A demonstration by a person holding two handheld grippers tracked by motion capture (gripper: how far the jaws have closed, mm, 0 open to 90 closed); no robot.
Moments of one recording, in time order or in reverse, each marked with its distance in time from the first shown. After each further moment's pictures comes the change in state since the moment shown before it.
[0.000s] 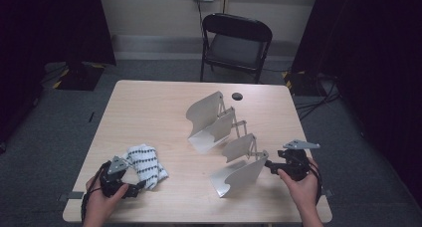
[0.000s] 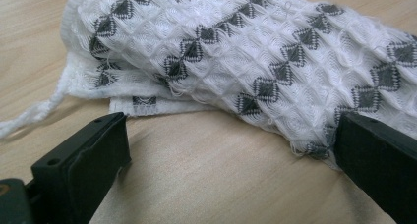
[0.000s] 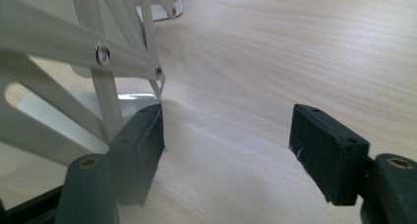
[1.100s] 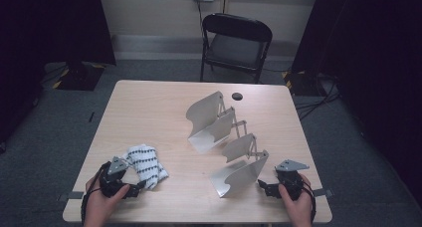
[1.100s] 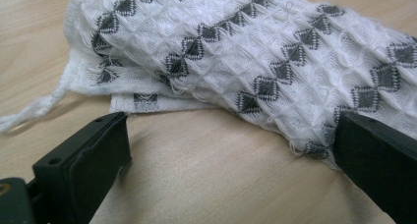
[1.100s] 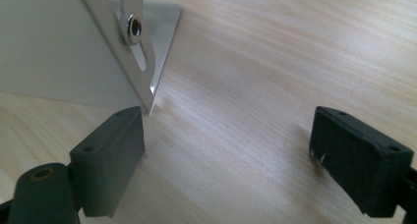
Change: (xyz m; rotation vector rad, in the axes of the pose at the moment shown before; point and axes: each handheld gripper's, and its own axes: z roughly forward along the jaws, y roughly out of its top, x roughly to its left) left arm -0.003 -0.001 -0.001 -0.004 0.014 -0.027; right arm 0.013 -0.060 0.023 0.037 0.026 -0.112
